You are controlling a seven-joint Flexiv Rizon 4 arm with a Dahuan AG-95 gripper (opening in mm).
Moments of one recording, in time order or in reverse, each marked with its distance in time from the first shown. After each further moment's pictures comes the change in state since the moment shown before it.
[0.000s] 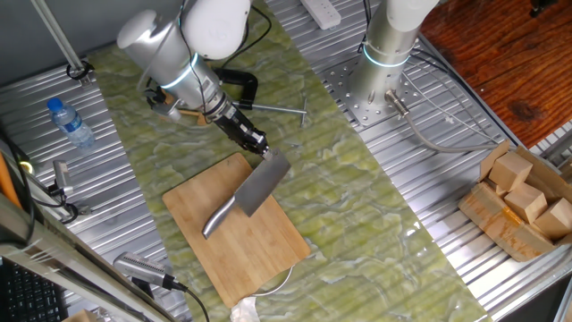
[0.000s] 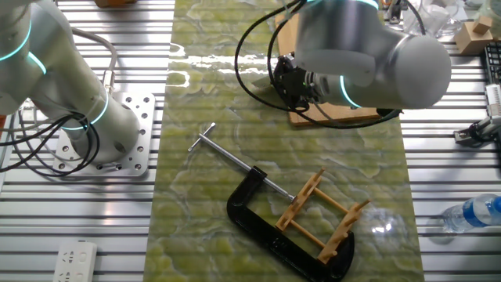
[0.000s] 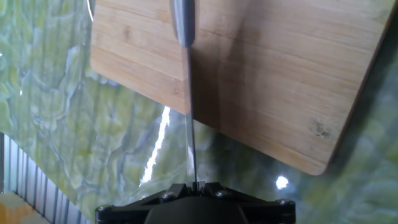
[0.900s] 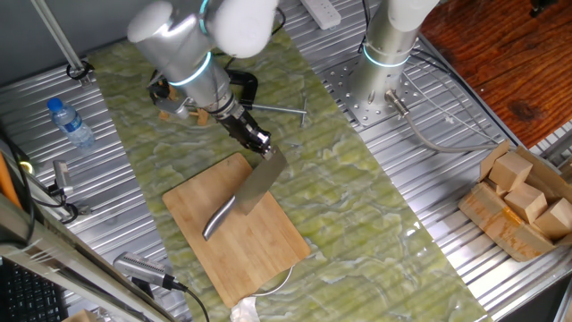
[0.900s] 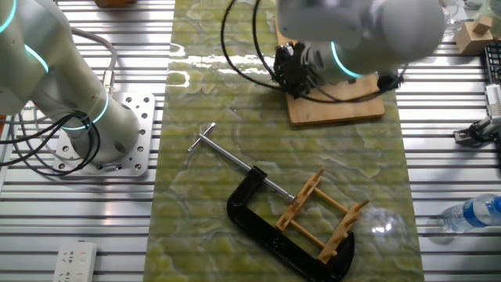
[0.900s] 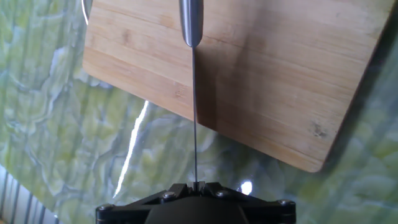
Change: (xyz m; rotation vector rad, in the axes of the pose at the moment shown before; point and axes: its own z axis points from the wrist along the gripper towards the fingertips) arm 0.000 0.013 -0.012 0.151 -0.027 -0.024
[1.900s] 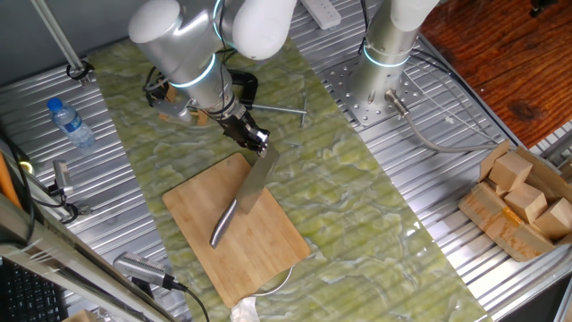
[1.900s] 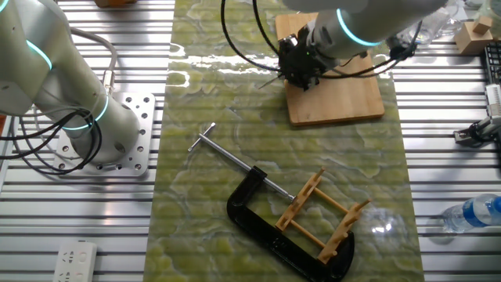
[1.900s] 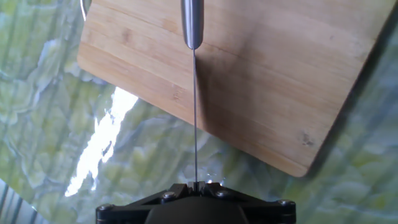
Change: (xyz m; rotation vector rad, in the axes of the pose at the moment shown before) arm -0.010 -0.002 -0.023 0.117 0.042 -0.108
